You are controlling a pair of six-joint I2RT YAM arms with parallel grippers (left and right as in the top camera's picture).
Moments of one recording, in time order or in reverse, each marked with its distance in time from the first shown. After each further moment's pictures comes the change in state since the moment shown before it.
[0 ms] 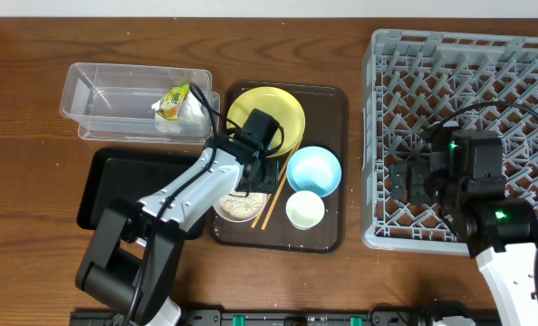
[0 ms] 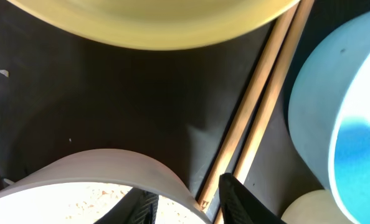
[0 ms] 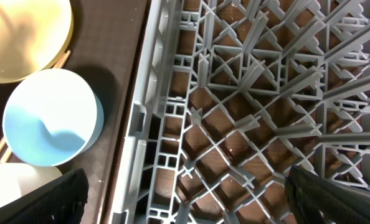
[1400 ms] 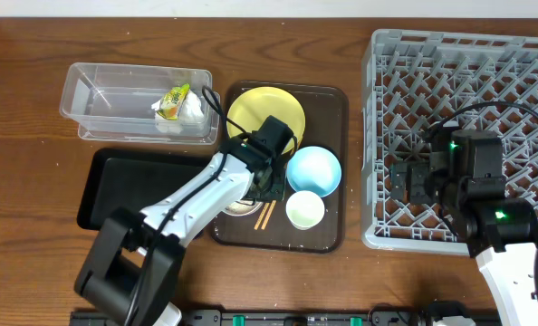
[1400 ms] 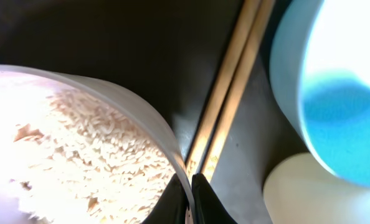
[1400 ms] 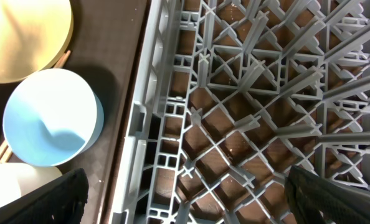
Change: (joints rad) left arm -0.084 -0.036 0.030 -0.124 -0.030 -0.045; right arm 0.000 0.000 0.000 0.000 0.000 0.000
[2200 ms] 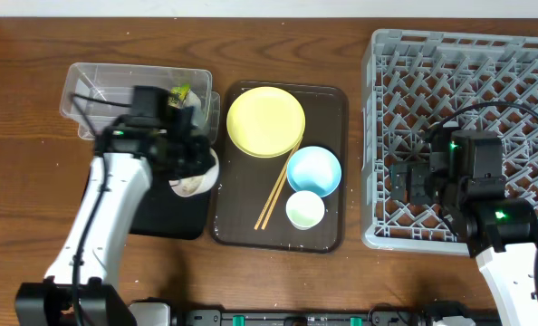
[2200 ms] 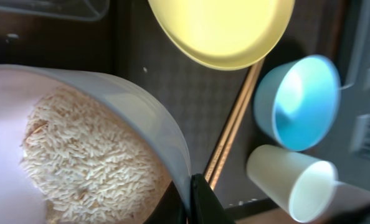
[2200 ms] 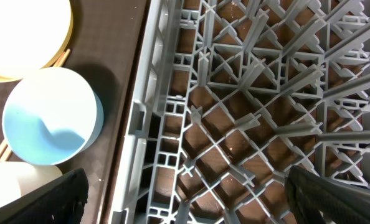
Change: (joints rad) left arm 0.579 -0.245 0.014 -0.130 0.420 0.304; right arm 0.000 0.000 0.000 -0.004 0.000 0.000
